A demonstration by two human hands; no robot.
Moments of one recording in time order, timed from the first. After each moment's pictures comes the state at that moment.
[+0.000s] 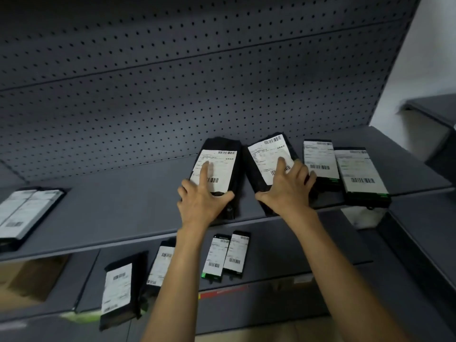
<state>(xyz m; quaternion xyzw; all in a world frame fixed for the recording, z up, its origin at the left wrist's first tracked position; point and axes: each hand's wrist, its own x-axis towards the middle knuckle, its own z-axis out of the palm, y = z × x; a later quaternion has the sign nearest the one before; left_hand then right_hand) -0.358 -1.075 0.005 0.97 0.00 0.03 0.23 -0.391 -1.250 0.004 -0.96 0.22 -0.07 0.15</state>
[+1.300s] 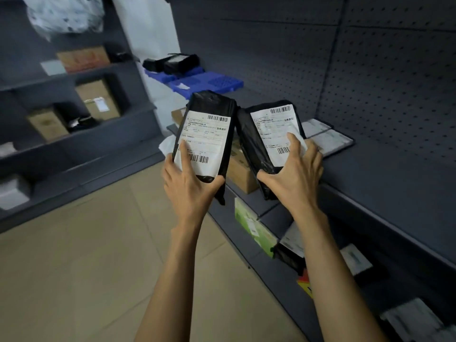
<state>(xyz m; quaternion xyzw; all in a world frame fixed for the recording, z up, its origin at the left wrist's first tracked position) -0.583 -0.564 0.010 0.79 0.44 0.39 0.18 -0.441 -0.700 0.031 -0.89 -0.28 -0.11 0.36</state>
